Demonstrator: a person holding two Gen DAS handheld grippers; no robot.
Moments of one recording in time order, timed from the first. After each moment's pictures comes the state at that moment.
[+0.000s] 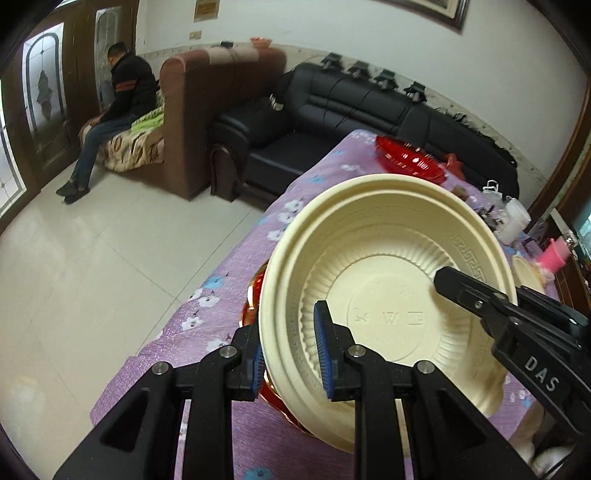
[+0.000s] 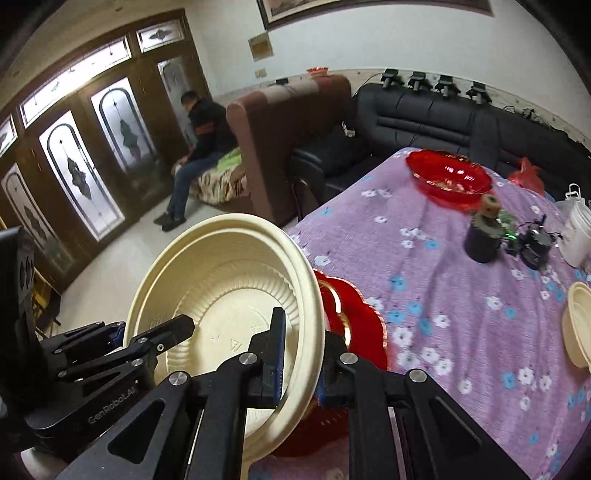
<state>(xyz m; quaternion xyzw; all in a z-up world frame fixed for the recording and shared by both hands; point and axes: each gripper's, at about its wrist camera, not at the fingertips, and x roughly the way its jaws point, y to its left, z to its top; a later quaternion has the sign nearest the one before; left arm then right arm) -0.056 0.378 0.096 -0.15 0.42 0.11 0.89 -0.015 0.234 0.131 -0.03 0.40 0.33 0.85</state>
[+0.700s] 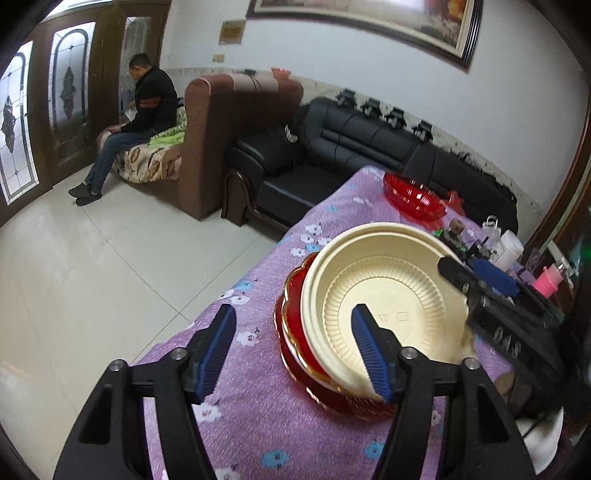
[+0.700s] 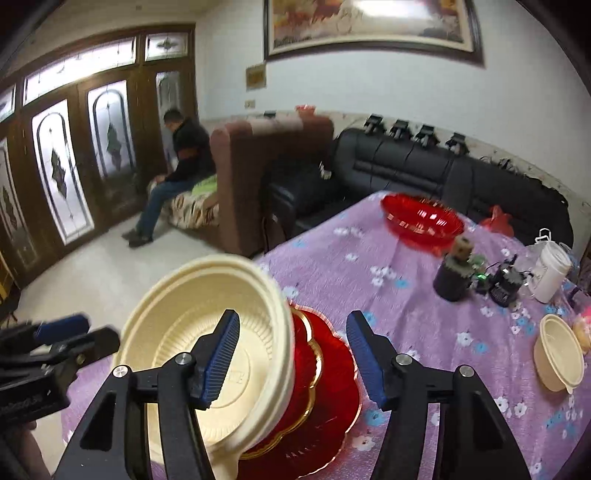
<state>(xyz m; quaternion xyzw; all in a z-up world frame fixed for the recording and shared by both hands) -0.127 0.386 0.119 -0.17 0.33 0.13 0.92 -0.037 0.220 0.140 -0.06 0.29 0.26 0.92</state>
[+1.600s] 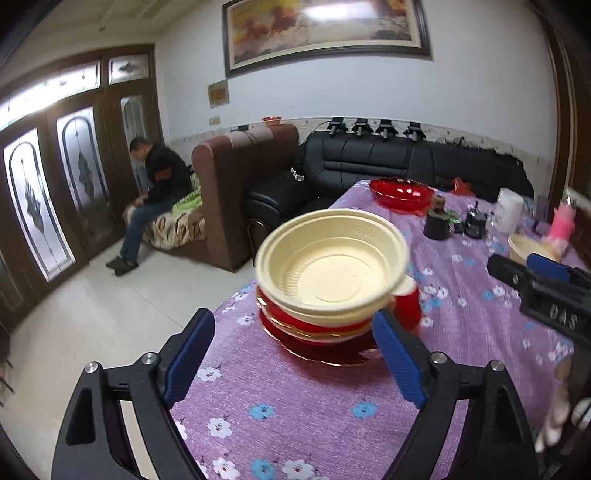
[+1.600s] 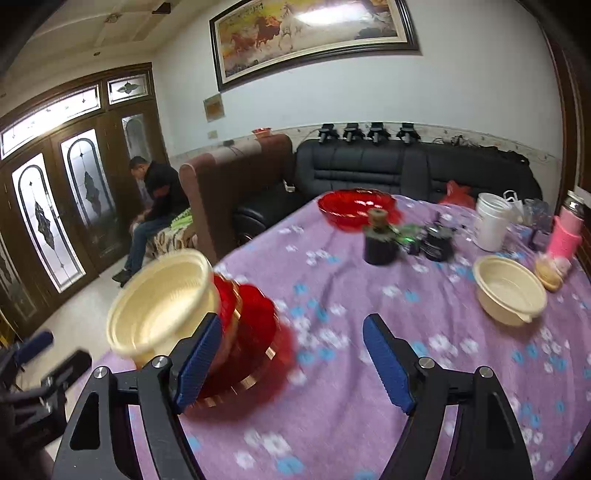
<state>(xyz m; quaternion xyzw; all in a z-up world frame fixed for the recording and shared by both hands) -0.174 0.262 0.123 -0.01 0.28 0.19 0.94 -0.098 0.095 0.134 0.00 0.29 0.22 0.93</state>
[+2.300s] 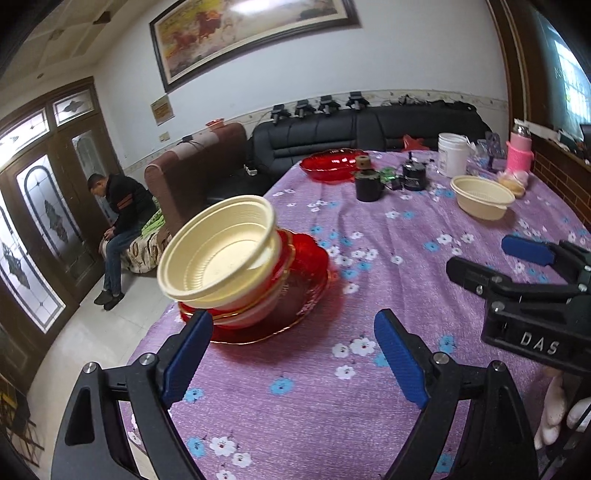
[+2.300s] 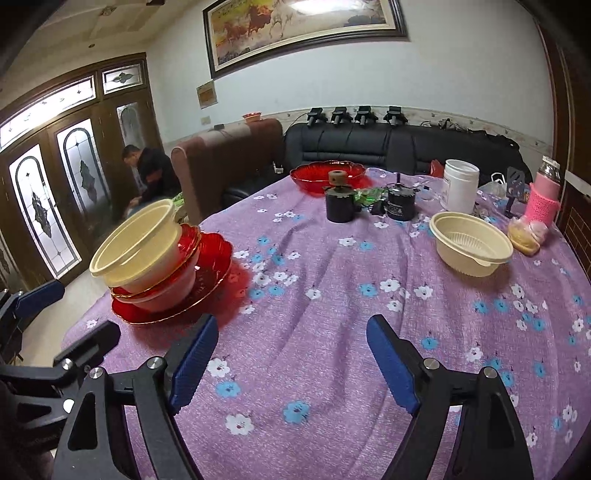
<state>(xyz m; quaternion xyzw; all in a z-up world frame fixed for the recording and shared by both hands) -0.157 0.166 0.108 0.08 0.32 0.12 0.93 -0.121 0.026 0.105 0.01 0.31 0.22 0.92</state>
